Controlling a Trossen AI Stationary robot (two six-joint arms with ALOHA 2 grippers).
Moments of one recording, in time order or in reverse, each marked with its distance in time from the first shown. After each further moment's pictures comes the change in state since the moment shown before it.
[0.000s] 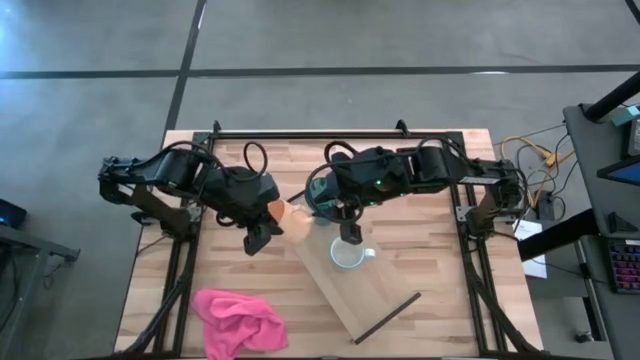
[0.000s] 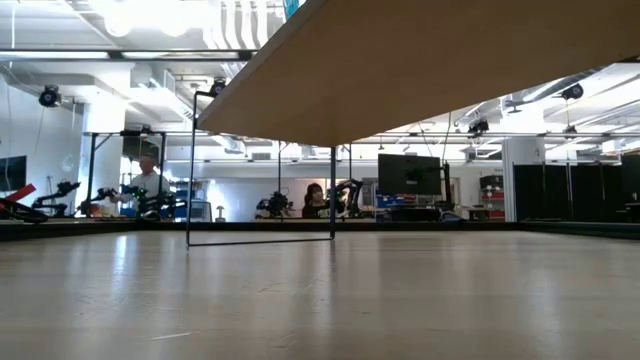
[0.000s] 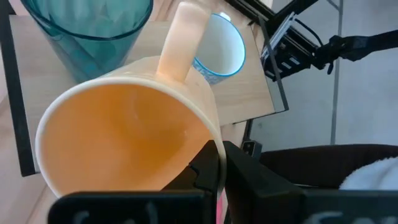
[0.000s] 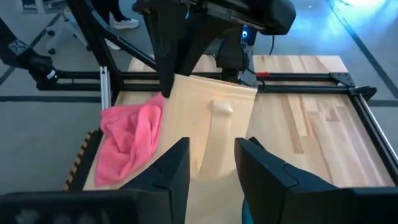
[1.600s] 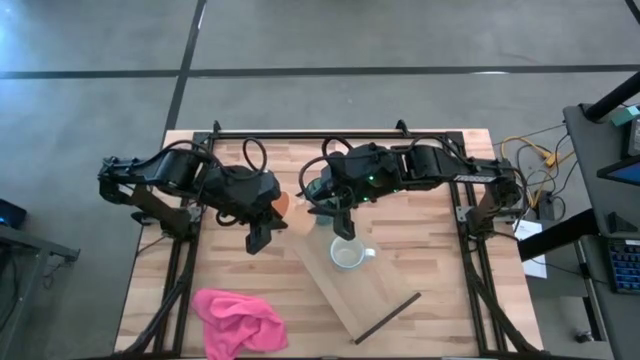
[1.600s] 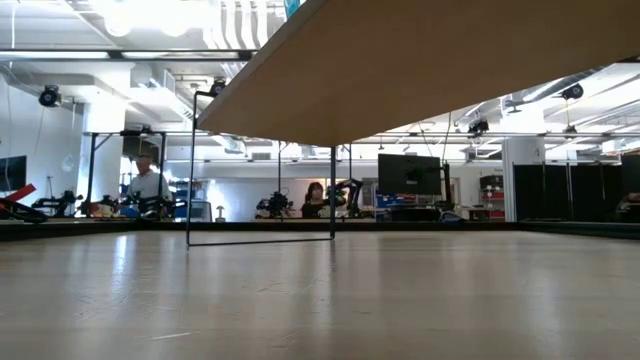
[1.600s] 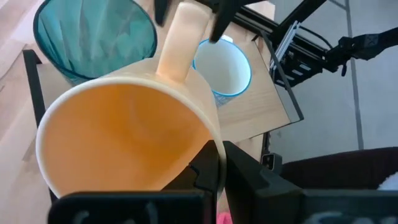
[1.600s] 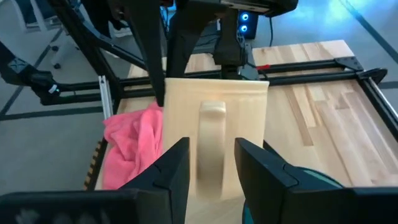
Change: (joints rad) left arm 0.001 0.000 0.001 0.036 -0.080 0.128; right arm -0.036 -0.001 -0.051 0.050 -0.035 0.082
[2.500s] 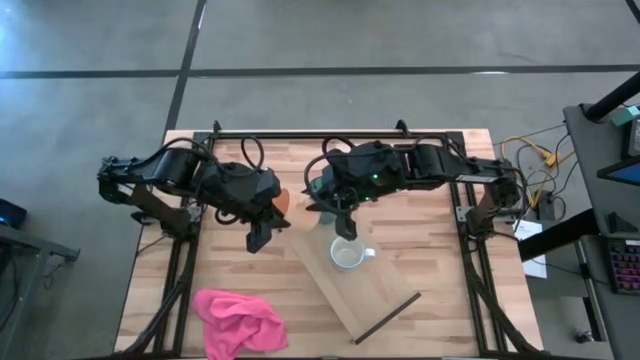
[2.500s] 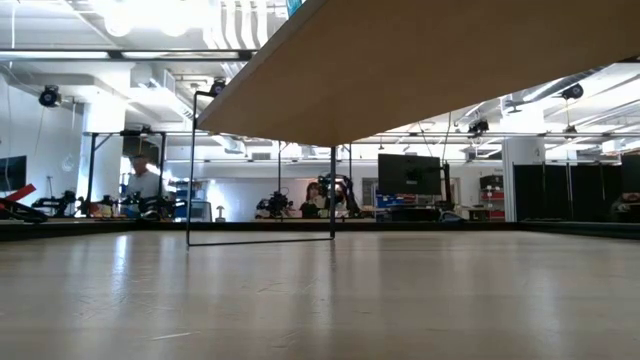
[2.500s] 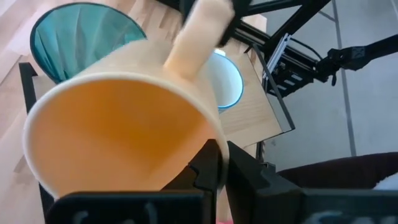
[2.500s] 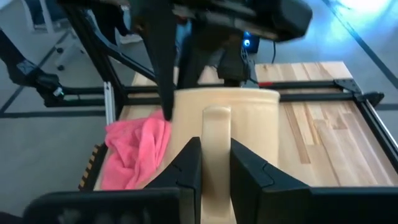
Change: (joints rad) left arm 0.000 -0.002 0.004 0.027 0.010 -0.005; right arm 0.017 0.001 0.053 0.011 -0.006 -0.053
